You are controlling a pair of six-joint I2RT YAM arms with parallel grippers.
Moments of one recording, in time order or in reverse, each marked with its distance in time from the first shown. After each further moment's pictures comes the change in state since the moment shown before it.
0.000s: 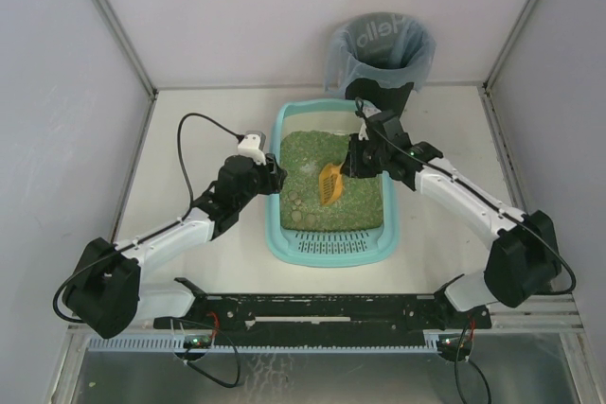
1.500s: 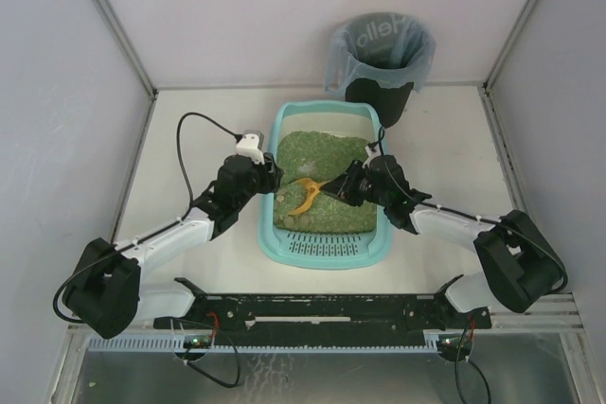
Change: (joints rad) left arm 0.004 0.000 0.000 -0.003 -0.036 0.018; right arm 0.058 -0.001 -0.516 0.808 -0.132 0.649
